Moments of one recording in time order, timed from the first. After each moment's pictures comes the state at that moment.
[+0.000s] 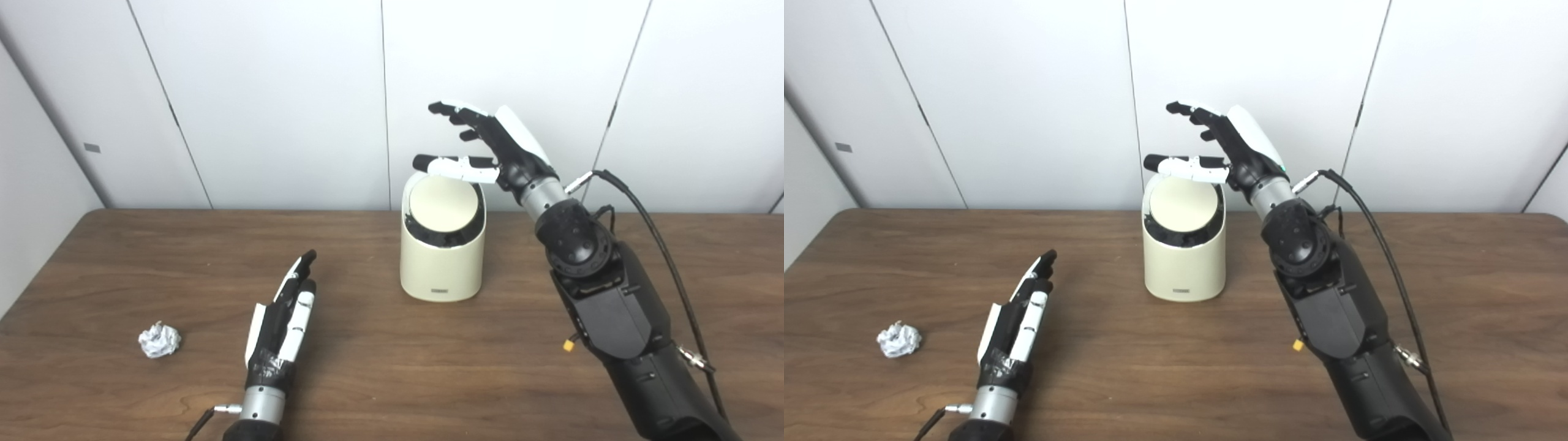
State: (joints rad) left arm -0.05 0.02 0.03 0.02 0.01 -0.13 0.00; right arm -0.77 -0.16 0.20 0.11 -0.43 0.28 0.14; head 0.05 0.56
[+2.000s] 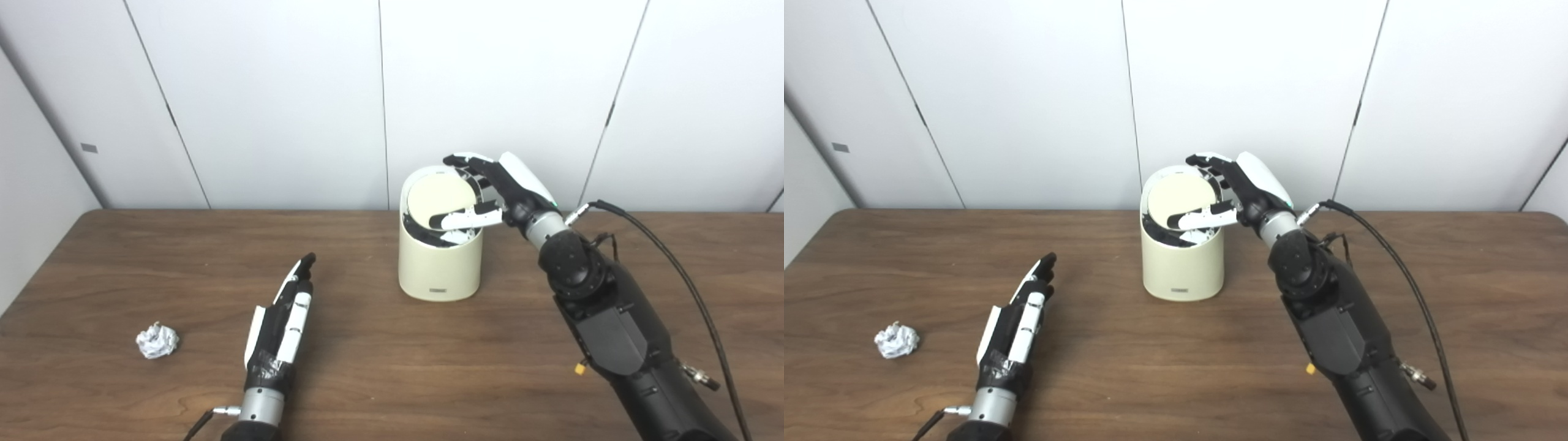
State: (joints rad) left arm -0.05 0.02 0.03 0.00 -0.02 -0.12 -0.01; right arm -0.72 -0.18 0.25 0.23 -0.49 0.28 0.14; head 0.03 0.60
